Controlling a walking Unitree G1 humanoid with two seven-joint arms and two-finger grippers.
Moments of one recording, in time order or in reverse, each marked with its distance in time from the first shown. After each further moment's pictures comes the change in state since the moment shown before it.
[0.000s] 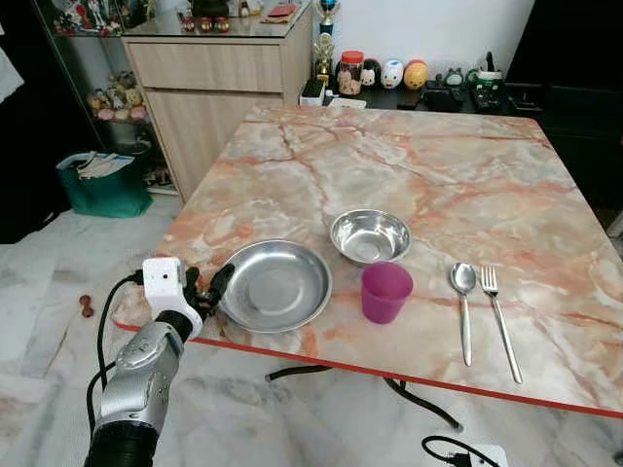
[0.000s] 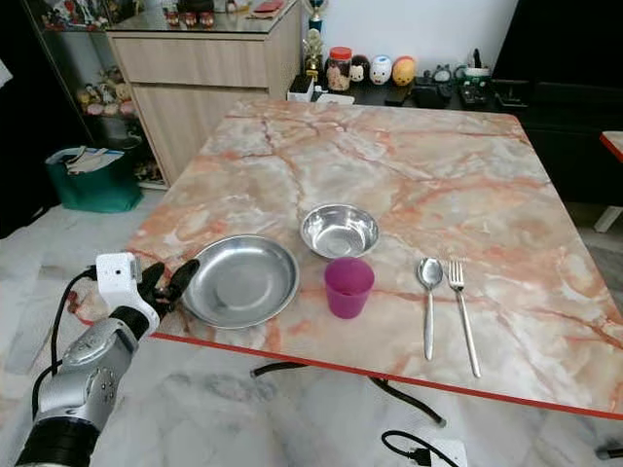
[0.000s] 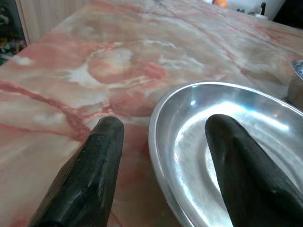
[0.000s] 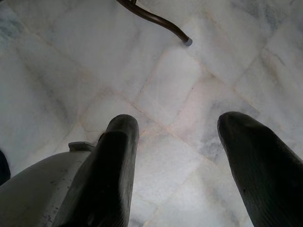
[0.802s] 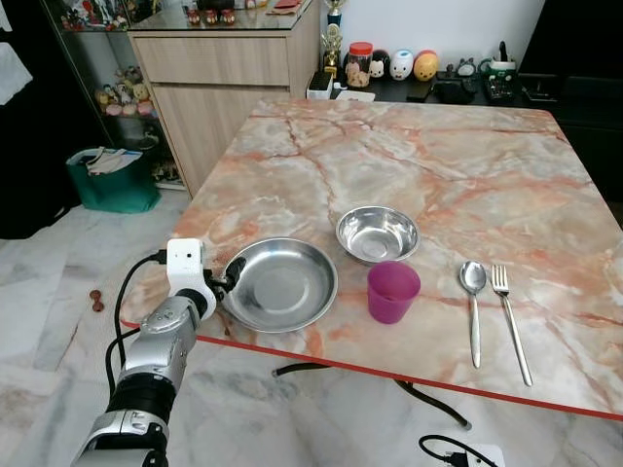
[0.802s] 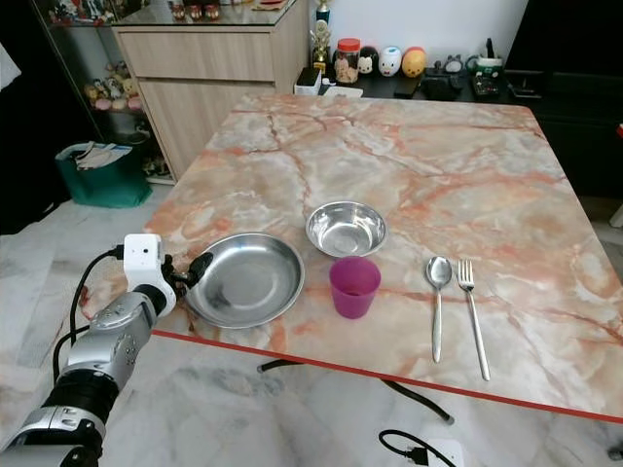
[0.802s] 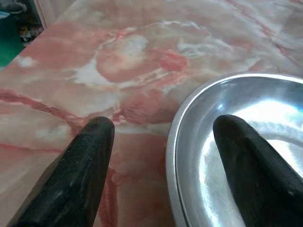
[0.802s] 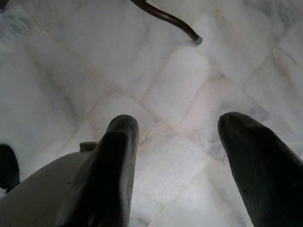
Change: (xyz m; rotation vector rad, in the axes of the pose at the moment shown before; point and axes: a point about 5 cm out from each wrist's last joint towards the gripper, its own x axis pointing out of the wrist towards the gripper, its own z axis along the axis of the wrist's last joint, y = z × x) left arm 0.035 -0.006 0.004 0.073 0.106 0.060; right arm 0.000 0.004 0.001 0.006 -0.004 0.003
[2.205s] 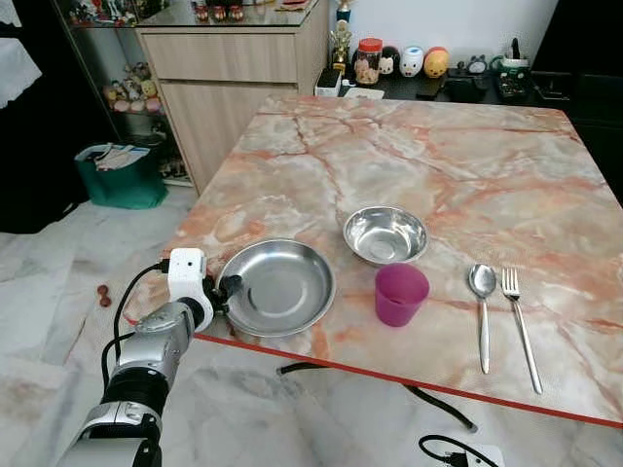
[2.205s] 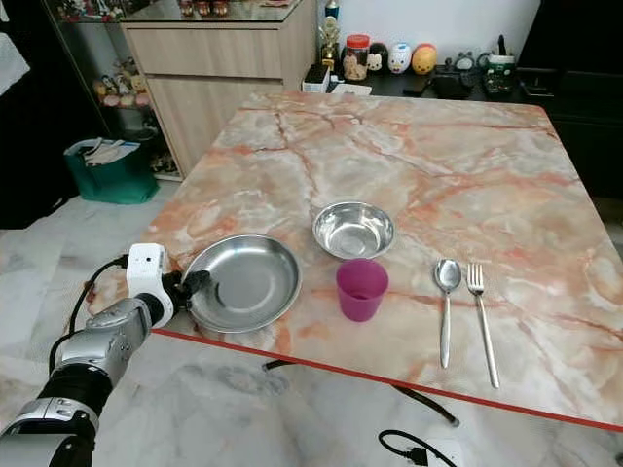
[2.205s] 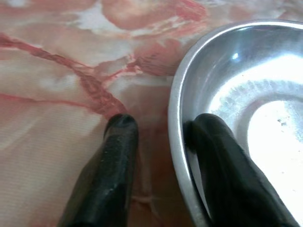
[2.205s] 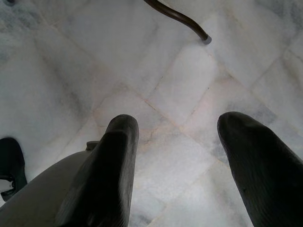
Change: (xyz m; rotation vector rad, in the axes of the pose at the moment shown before) left arm 0.000 0.004 -0.015 -0.011 0.155 -0.065; right arm 0.000 0.000 -0.001 -0.002 0.010 0.019
